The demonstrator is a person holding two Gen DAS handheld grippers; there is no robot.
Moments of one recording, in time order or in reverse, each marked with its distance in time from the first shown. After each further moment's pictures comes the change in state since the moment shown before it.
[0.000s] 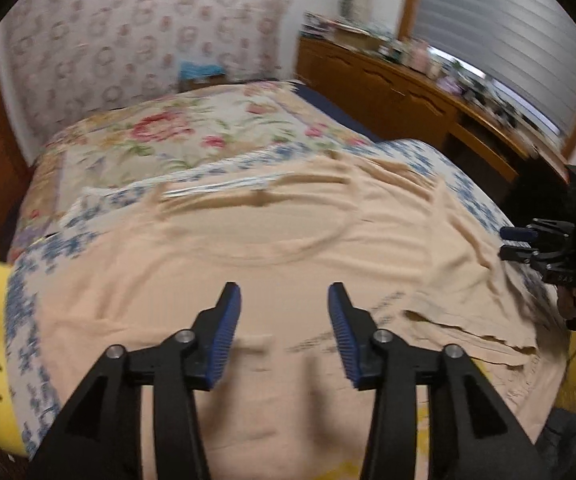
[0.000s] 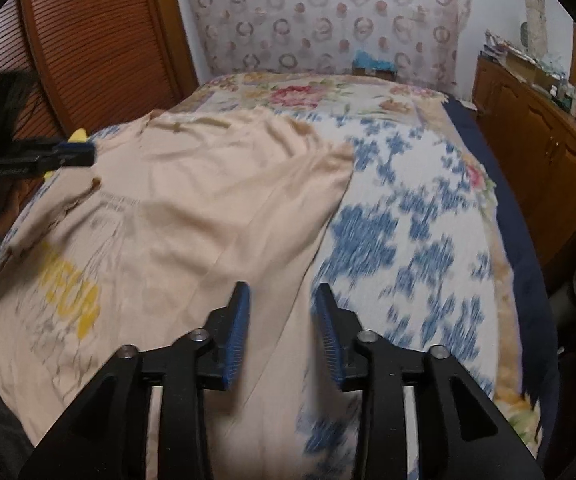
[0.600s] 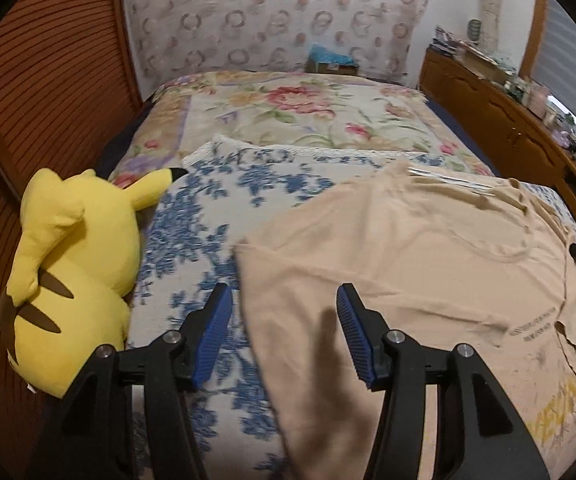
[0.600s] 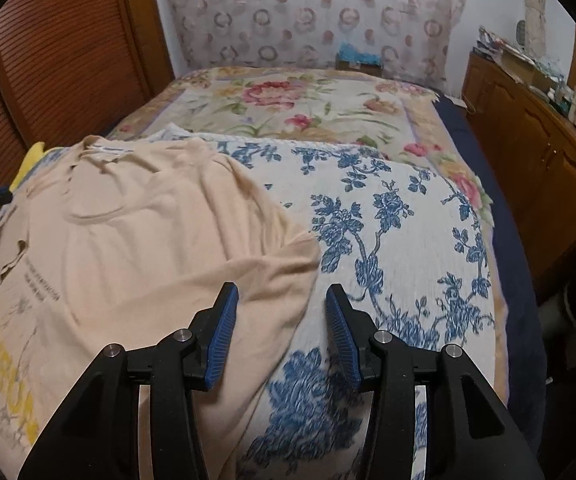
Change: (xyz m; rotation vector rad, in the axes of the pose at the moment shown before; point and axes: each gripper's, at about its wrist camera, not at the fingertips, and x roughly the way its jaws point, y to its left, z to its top) left arm -0.003 0.146 -0.043 -0.264 0.025 0.294; right arm 0.076 -0.029 0.069 0.007 0.052 -0.060
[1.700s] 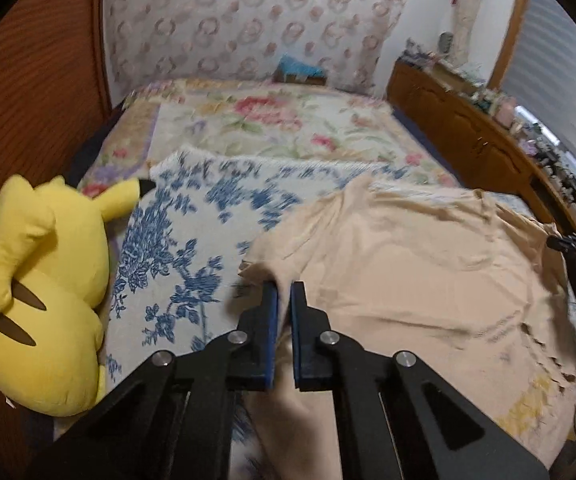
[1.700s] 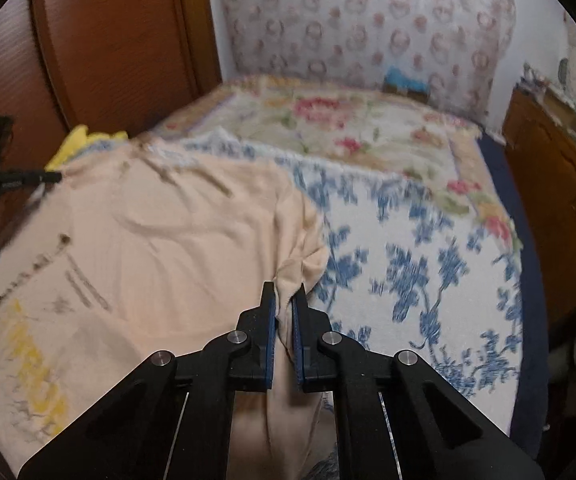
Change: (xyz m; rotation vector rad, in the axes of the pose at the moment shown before) left arm -0.030 -0.007 0.003 0.020 -0.057 -0.159; right arm -0.032 0.043 0.012 -0.116 -0.104 0.122
